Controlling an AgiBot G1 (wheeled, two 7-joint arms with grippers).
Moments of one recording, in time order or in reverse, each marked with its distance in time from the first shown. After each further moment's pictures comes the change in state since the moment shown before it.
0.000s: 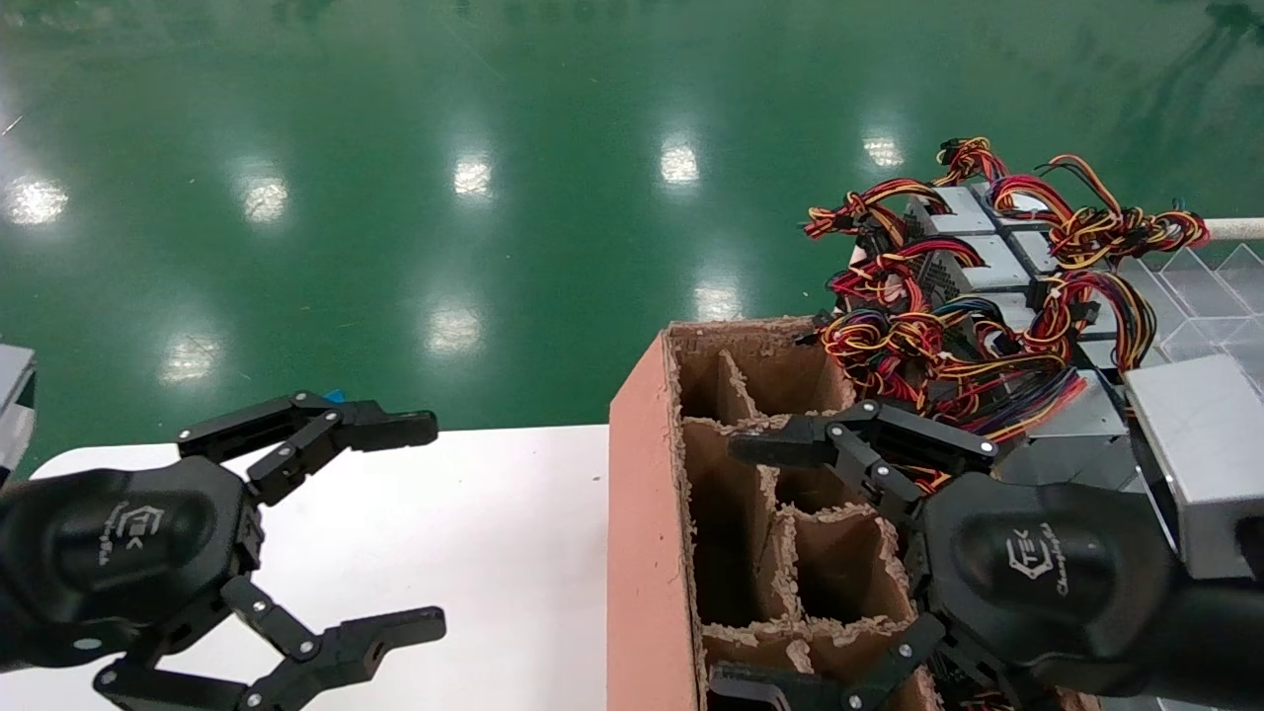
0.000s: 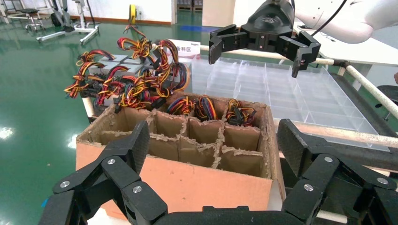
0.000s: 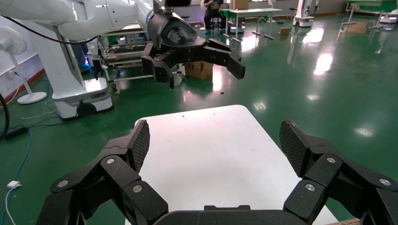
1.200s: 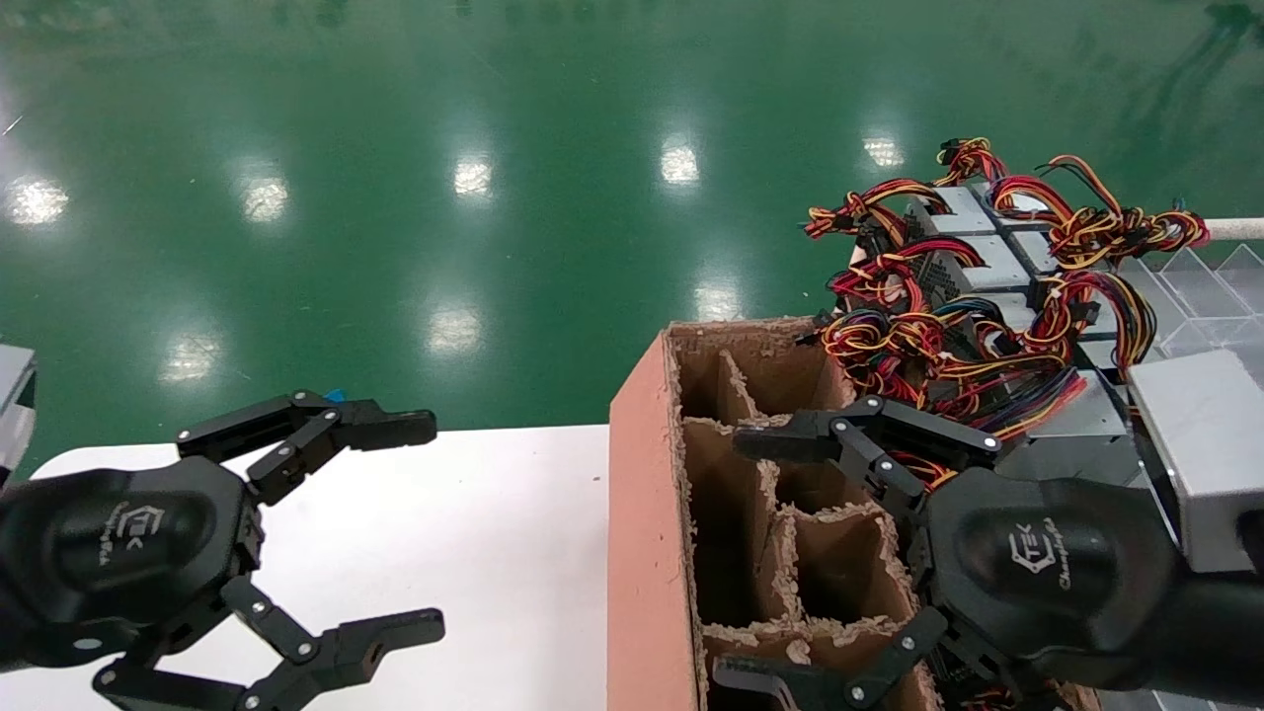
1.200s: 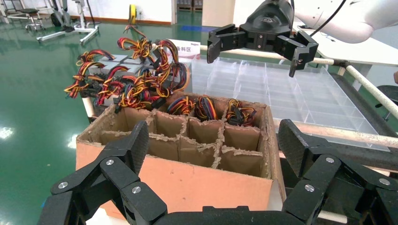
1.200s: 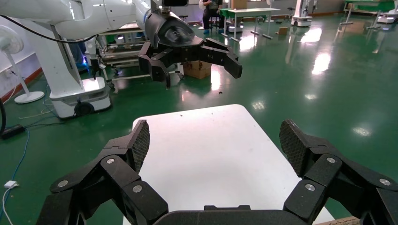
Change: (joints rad) left arm 0.000 0.000 0.000 0.000 0.000 0.000 0.000; right arm 0.004 0.002 0.002 -0.006 -0.004 0.000 -0.002
